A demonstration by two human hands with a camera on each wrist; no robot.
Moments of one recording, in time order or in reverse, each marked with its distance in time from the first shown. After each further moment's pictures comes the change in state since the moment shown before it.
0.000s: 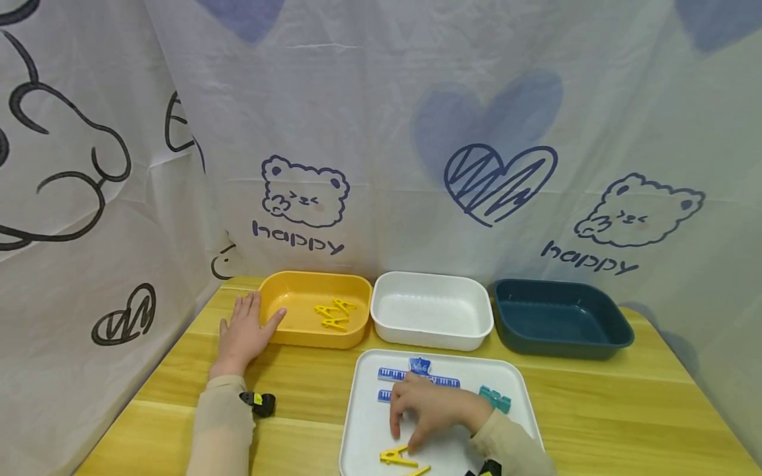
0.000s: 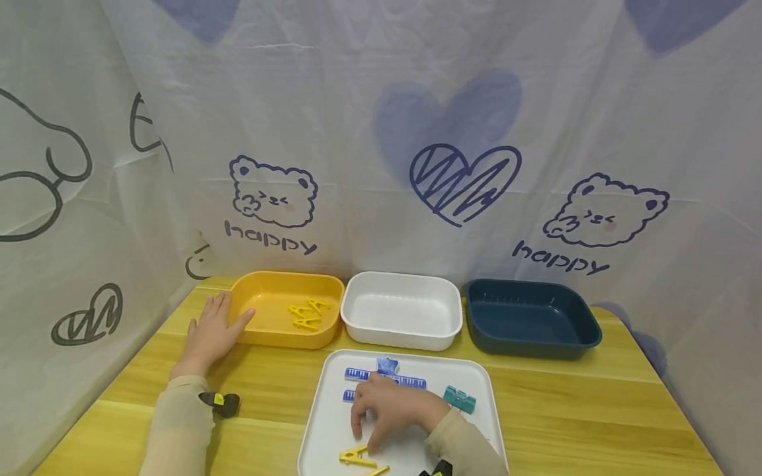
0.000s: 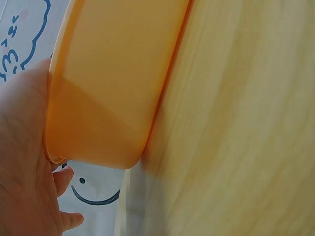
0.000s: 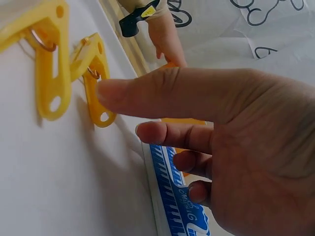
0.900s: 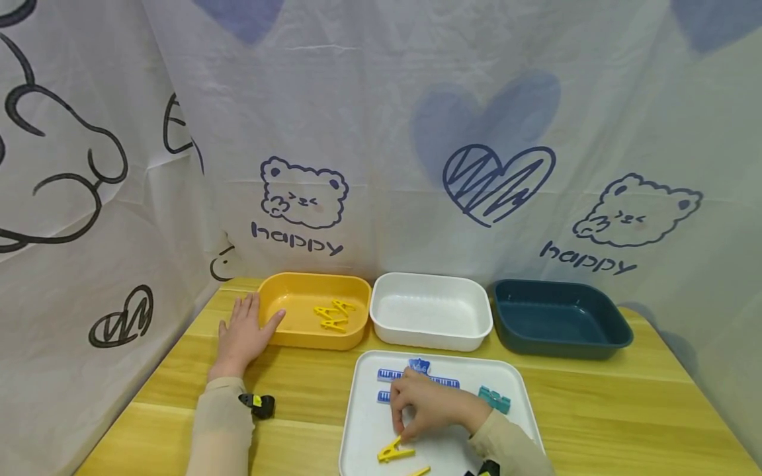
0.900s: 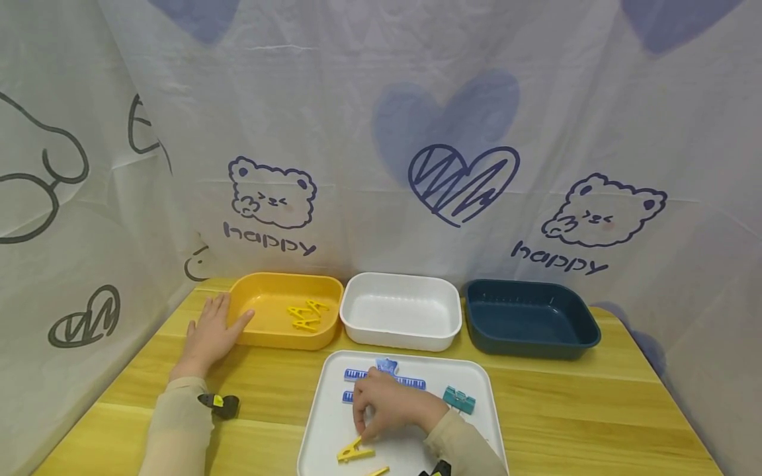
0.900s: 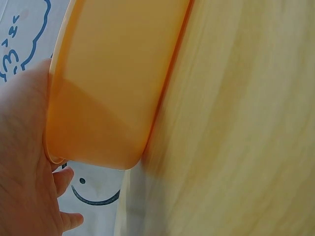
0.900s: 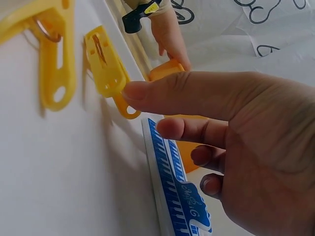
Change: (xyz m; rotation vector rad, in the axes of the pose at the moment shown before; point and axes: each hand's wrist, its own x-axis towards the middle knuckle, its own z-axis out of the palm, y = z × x) left_hand 0.002 -0.002 0.002 0.005 0.009 0.011; right_hand 0.005 -0.001 -0.001 -0.007 0.082 0.046
